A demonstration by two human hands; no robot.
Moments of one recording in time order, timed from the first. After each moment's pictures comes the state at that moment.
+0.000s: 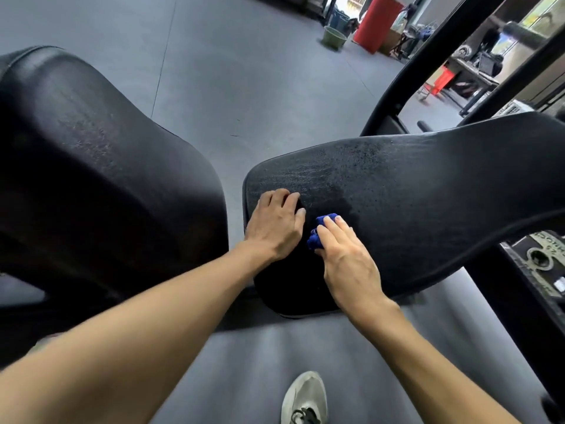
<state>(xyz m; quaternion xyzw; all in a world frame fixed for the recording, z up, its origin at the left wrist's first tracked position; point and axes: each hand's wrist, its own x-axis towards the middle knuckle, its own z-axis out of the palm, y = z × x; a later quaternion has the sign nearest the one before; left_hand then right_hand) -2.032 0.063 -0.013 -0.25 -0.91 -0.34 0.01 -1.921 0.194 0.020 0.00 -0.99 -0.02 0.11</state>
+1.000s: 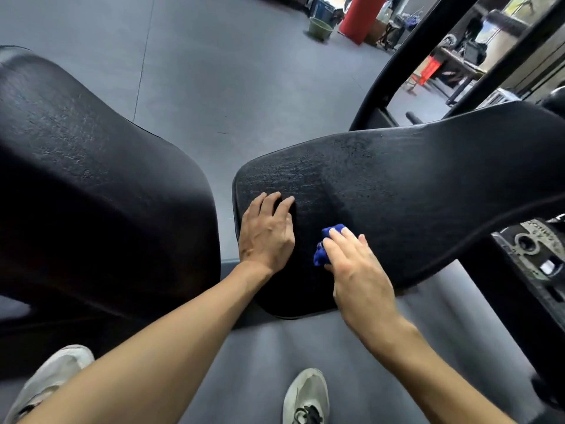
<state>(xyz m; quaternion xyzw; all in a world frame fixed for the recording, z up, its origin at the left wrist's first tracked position) -2.020 0.082 -0.051 -0.16 -0.90 -0.39 0.12 -1.883 0.199 0.028 -0.01 -0.99 -0.07 0.14</state>
